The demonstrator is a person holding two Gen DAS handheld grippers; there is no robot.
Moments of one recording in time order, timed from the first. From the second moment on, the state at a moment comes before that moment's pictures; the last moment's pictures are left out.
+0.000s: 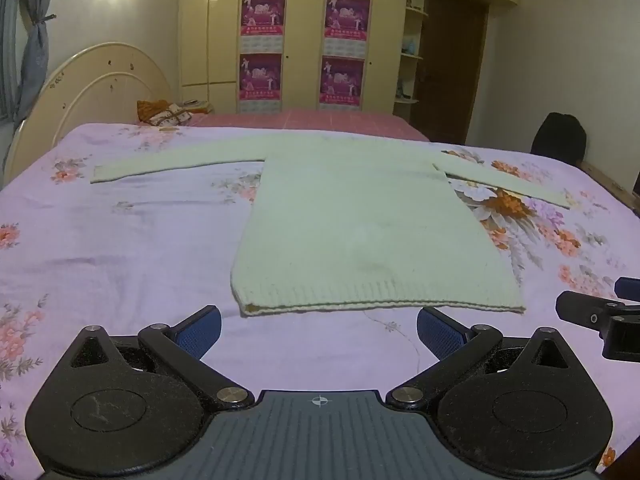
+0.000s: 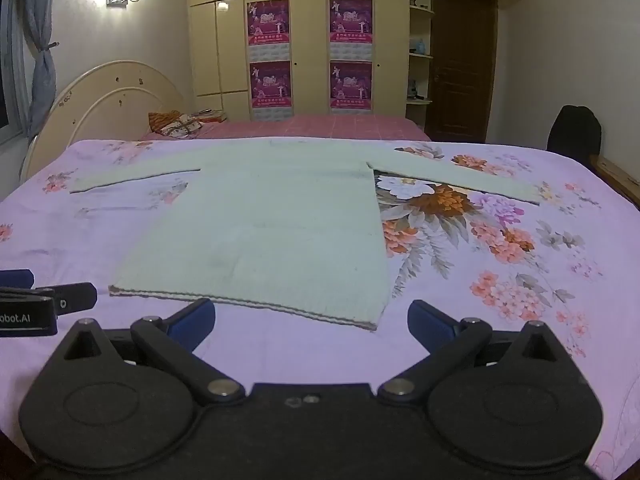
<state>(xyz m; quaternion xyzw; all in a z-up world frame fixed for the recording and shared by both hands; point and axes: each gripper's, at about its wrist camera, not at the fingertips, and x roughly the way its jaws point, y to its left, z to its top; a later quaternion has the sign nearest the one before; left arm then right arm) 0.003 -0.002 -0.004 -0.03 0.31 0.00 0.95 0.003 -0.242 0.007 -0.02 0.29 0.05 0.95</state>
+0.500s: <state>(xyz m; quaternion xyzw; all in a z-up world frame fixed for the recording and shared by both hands) 0.005 -0.003 -0.006 -0.03 0.31 0.00 0.95 0.003 -0.244 0.008 -0.02 0.30 0.05 0.95</state>
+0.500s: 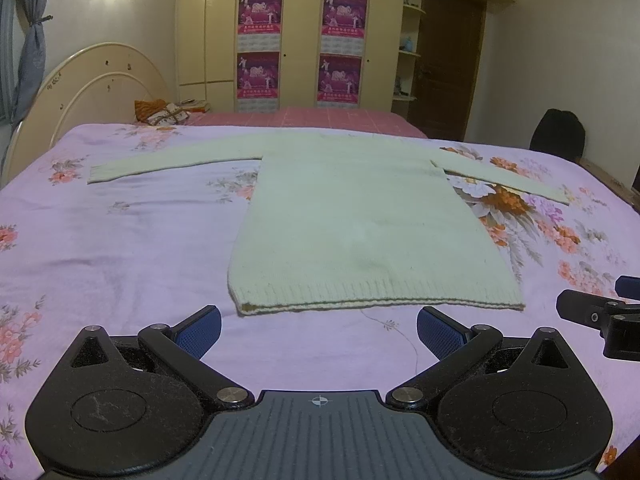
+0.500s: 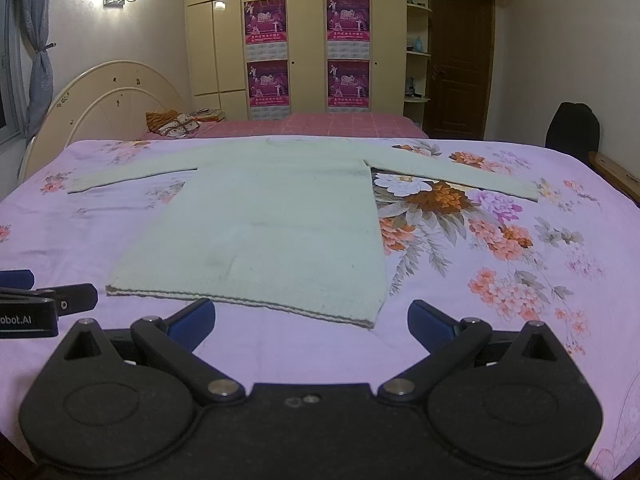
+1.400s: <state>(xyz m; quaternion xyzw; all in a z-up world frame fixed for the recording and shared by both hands) 0.006 -0.001 -0.011 -0.02 0.32 0.00 0.95 0.004 -0.245 0.007 -0.02 0.30 0.05 0.95</state>
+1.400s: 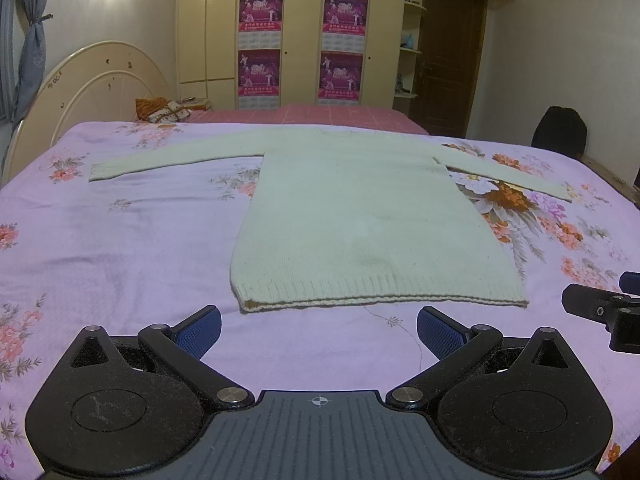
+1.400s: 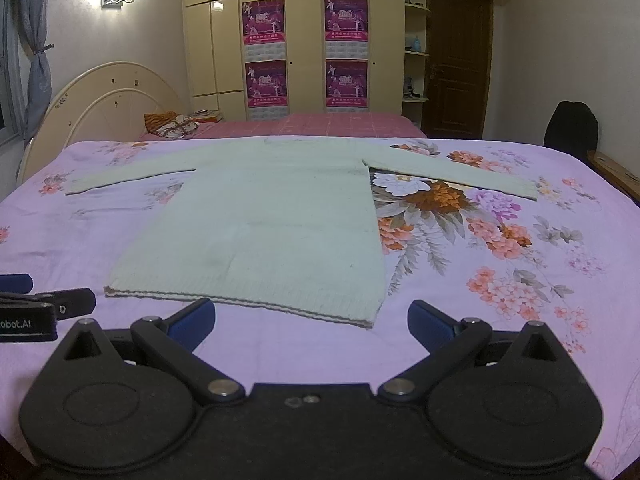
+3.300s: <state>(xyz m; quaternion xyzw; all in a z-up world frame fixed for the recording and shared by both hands) 0.085 -0.003 -0.011 -0.01 0.35 -0.02 0.94 0.053 -0.298 -0.002 0.04 0.33 0.02 0.94</state>
